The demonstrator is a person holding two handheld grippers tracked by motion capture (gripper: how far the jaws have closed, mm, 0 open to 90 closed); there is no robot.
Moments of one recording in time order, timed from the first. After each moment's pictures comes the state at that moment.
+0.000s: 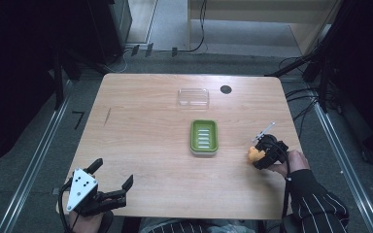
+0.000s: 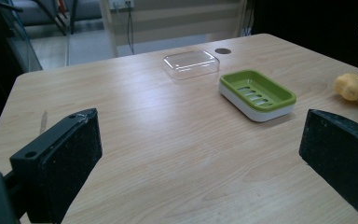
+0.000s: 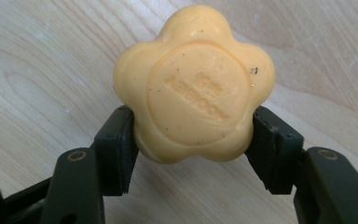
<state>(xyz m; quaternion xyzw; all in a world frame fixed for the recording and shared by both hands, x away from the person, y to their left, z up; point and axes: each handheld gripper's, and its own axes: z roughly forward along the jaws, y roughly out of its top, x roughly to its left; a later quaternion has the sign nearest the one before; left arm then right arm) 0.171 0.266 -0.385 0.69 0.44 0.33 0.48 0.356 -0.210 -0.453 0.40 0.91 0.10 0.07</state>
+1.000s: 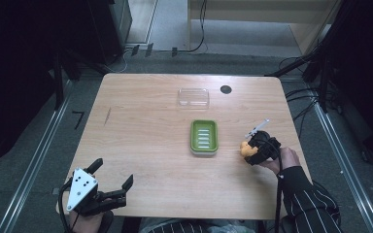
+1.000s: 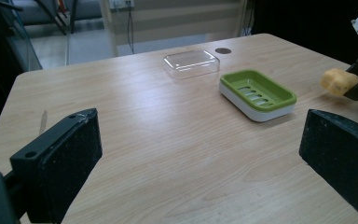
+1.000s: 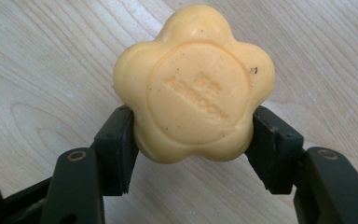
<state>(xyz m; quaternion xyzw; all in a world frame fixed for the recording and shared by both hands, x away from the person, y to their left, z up) 0.172 0.266 -0.385 0.69 0.44 0.32 0.48 0.362 -0.189 -0.448 0.39 0.90 0.13 0.09</state>
